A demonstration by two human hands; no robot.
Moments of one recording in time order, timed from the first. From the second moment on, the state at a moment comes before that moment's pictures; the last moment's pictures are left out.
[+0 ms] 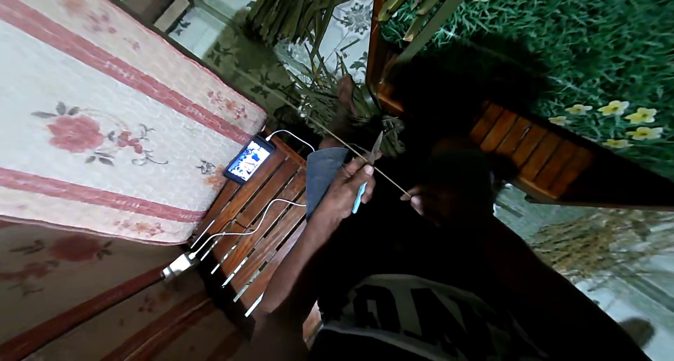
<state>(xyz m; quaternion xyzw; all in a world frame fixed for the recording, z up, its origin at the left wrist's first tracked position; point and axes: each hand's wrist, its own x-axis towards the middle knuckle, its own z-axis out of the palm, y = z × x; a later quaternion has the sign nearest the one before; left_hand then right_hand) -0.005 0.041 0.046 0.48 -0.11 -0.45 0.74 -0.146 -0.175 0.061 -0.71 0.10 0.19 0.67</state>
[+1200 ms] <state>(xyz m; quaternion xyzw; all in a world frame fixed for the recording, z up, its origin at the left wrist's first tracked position) 0.013 0.043 0.062 0.48 -0.08 -0.48 0.73 -0.141 -0.175 0.080 -0.76 0.12 0.18 0.61</state>
